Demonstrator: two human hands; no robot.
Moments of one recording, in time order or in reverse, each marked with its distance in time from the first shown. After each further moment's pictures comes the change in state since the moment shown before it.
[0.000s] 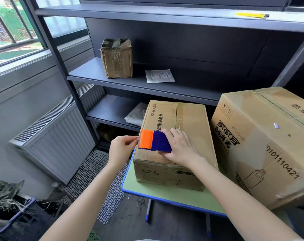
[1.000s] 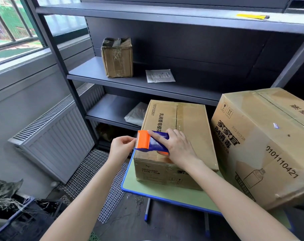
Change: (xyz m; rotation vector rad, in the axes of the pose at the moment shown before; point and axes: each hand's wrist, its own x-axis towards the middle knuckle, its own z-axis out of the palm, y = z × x) left_hand 0.002 -0.002 0.000 -0.333 -0.066 -0.271; right_hand -0.001 -0.007 0.015 -0.185 0.246 -0.116
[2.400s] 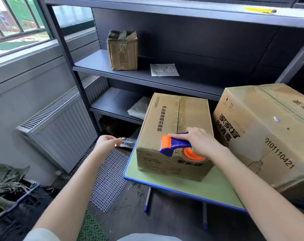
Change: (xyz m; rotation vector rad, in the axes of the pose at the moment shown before) left_hand 0.006 -0.040 -0.057 0.169 -0.026 -0.241; right_hand -0.022 0.039 -0.048 0.085 -0.572 0.108
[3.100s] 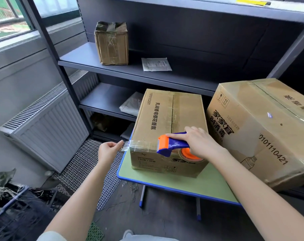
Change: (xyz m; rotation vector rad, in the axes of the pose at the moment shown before) left_hand 0.010 -0.028 0.048 -0.048 0.149 0.035; right_hand -0.005 0.001 0.002 -0.017 -0.015 0.038
